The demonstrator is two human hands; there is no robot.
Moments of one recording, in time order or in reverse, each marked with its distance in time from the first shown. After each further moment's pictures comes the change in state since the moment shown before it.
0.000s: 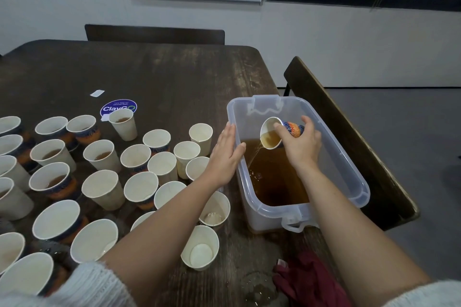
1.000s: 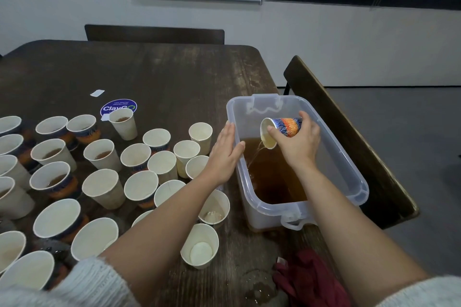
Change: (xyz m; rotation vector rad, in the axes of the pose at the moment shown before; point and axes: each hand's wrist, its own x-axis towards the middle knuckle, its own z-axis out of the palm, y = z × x) left_hand 0.002 -0.003 0.001 0.013 0.004 0.017; right_hand 0.000 0.000 0.002 -0.088 0.034 -0.109
